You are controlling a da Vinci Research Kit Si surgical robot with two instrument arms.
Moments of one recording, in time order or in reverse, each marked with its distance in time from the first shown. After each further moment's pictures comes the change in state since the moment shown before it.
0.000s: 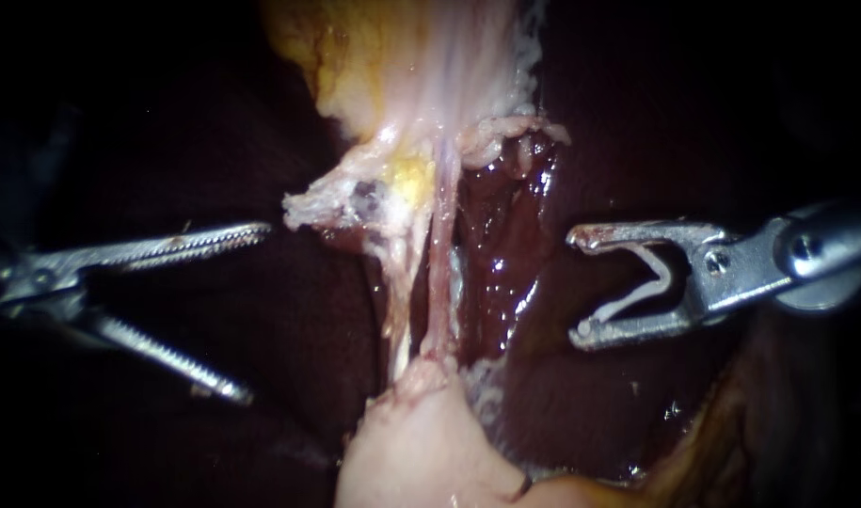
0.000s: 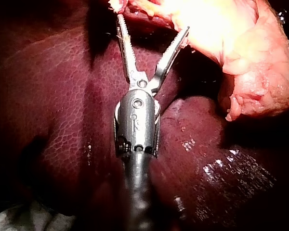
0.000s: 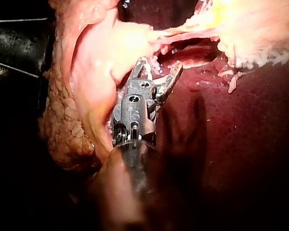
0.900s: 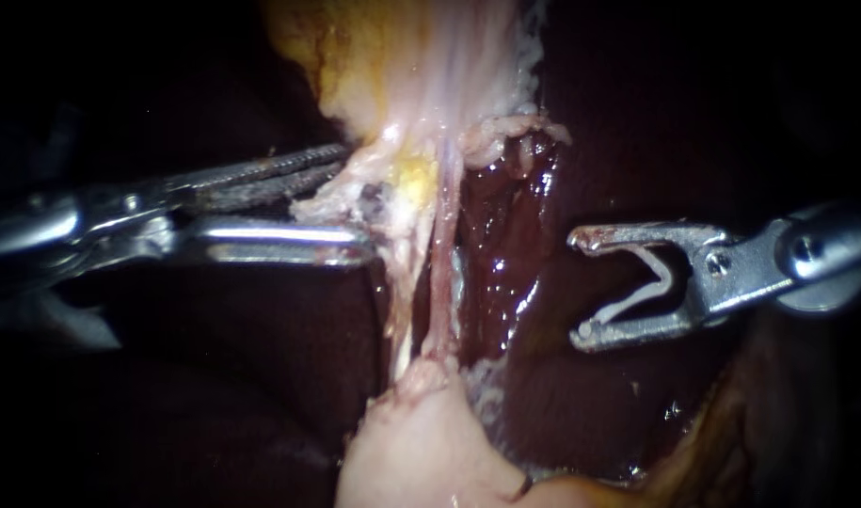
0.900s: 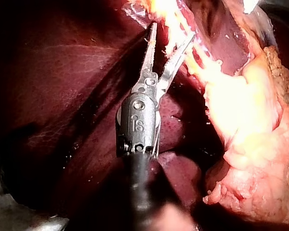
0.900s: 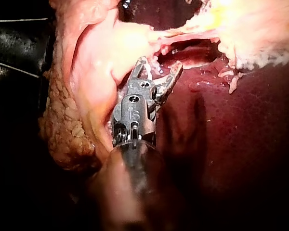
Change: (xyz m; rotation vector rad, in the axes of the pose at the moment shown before) right arm 0.000 0.000 0.000 0.000 0.000 0.000; left arm 0.004 -0.002 0.006 0.256 -0.044 -0.389
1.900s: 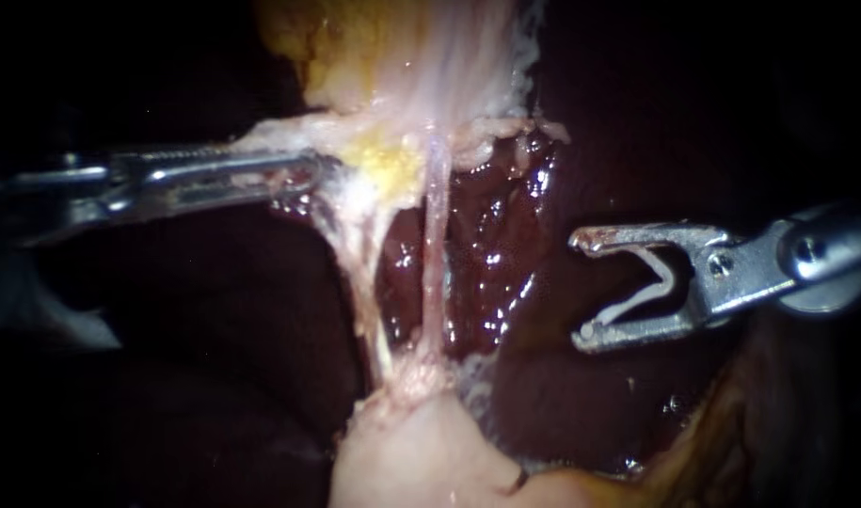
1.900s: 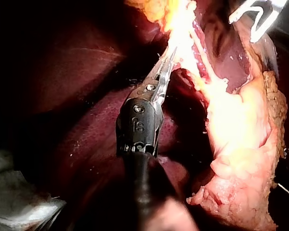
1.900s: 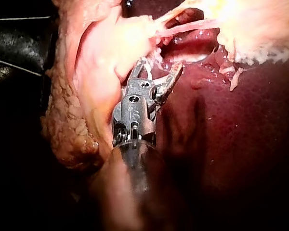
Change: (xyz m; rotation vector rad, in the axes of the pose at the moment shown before) right arm 0.000 0.000 0.000 0.001 0.000 0.000; left arm 0.008 -0.001 -0.008 0.036 -0.079 -0.154
